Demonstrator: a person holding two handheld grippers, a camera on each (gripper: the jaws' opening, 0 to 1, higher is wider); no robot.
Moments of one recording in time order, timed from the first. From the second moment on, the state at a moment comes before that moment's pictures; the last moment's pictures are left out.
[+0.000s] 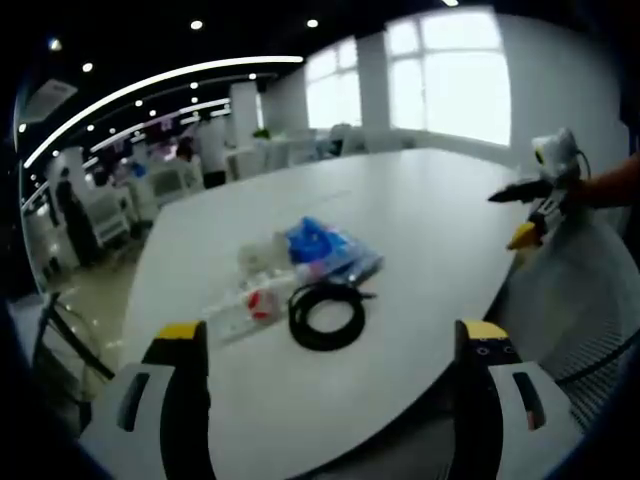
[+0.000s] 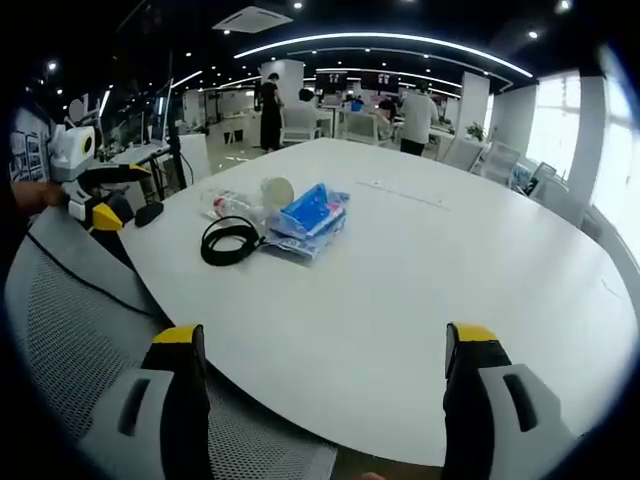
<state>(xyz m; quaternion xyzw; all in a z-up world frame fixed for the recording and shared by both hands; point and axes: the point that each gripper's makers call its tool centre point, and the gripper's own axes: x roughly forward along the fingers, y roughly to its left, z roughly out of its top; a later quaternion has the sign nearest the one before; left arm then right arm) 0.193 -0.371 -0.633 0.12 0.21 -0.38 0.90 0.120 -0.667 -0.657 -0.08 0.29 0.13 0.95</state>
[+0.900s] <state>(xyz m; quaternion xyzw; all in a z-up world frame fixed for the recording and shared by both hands) 0.192 -0.370 -0.635 0.12 0.21 -0.37 0.89 0.120 -0.669 -0.656 -0.07 0.28 0.12 0.95</state>
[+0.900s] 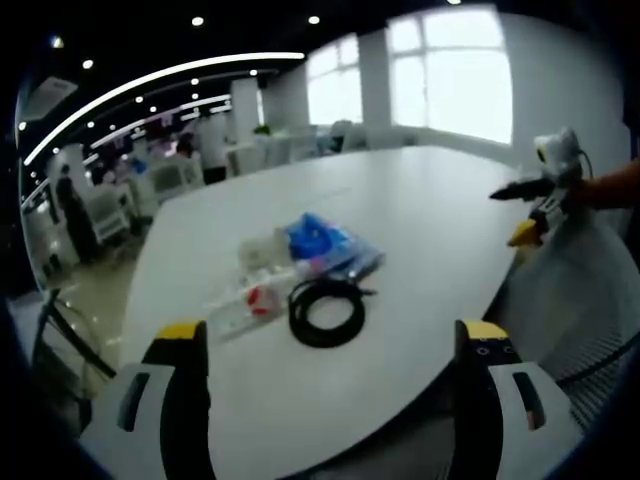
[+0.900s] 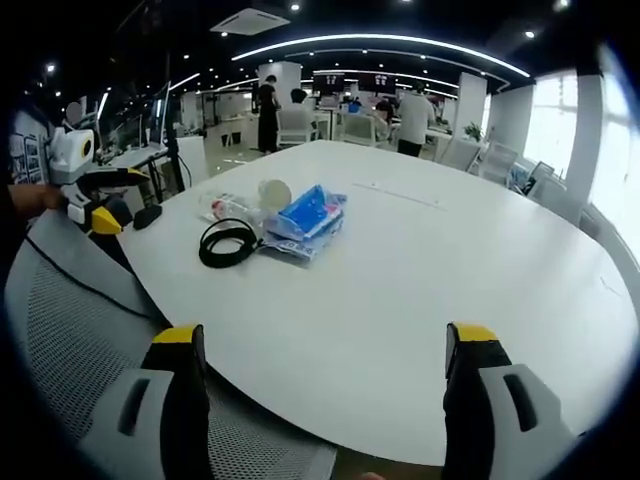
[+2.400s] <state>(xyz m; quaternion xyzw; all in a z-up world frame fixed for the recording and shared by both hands) 0.213 -0.373 -0.644 0.24 0.25 -0.42 0.84 0.122 -0.671 -0.657 -0.07 0.29 0.13 0.95</state>
